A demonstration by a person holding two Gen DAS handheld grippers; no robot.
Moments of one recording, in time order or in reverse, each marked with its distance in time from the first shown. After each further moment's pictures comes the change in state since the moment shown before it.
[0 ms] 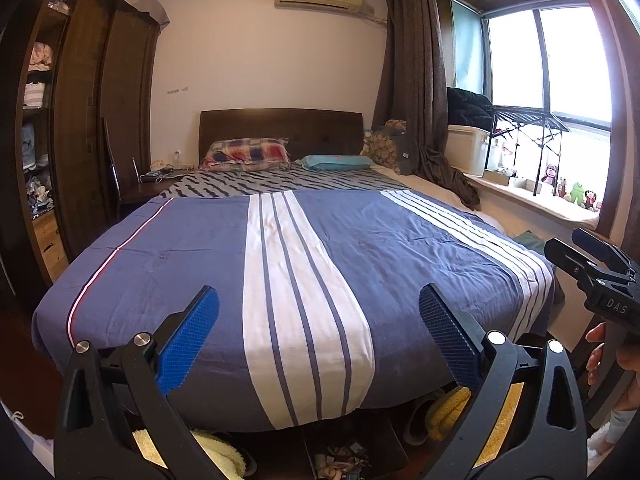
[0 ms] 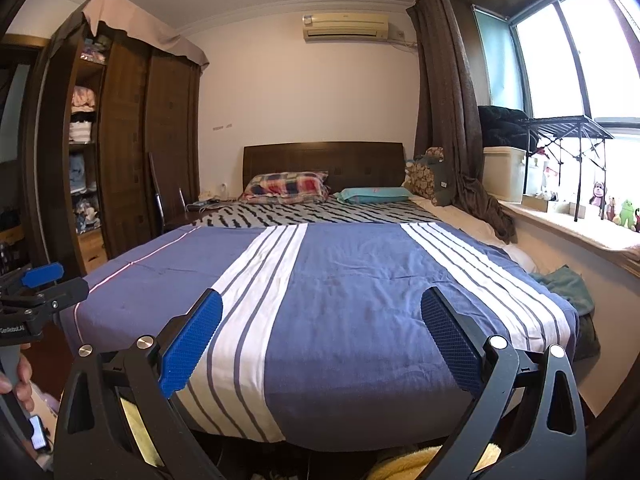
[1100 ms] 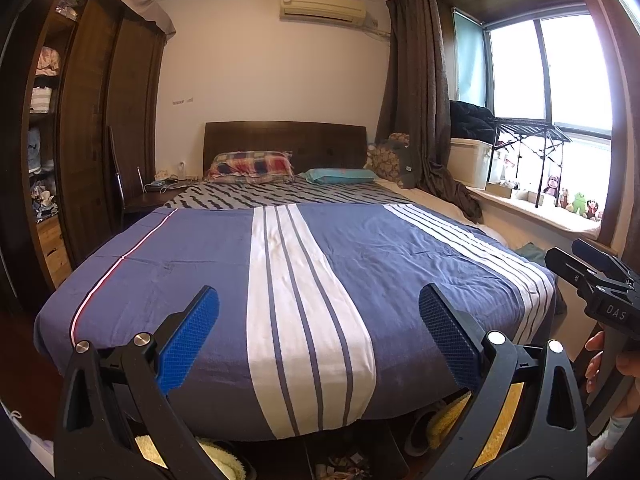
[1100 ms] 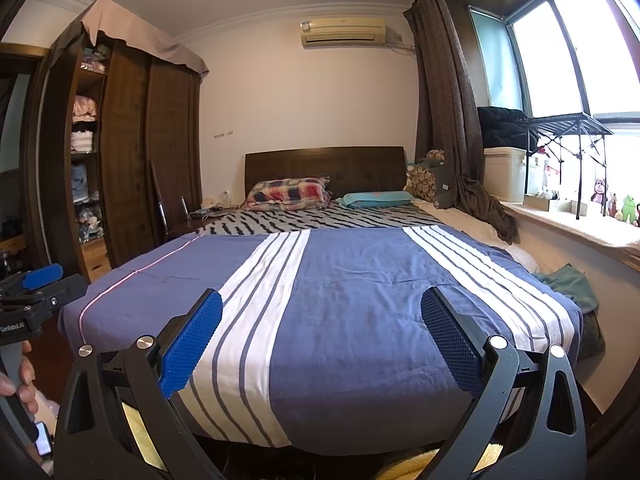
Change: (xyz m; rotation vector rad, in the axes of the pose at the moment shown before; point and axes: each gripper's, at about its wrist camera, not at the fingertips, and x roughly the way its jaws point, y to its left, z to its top) left arm -0.006 0.004 0.002 -0.010 -0.046 0.009; right arm -0.007 -0.001 0.000 0.023 -0.019 0.013
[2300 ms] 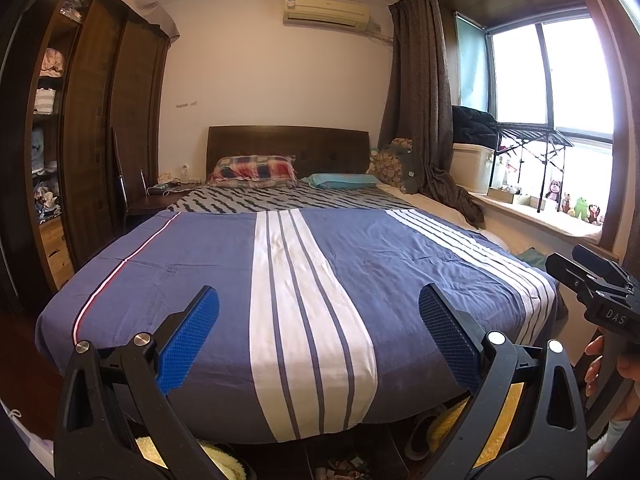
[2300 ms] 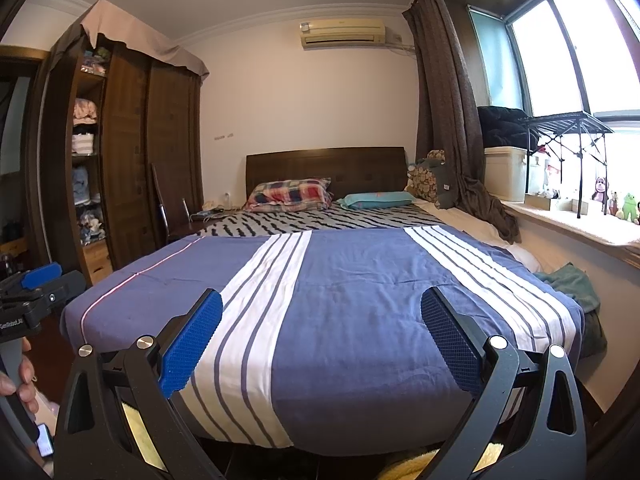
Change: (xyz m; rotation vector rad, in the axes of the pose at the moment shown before) left arm -0.004 0.001 0.003 -0.004 -0.016 0.009; right arm 0.001 0.004 0.000 0.005 -0.005 0.002
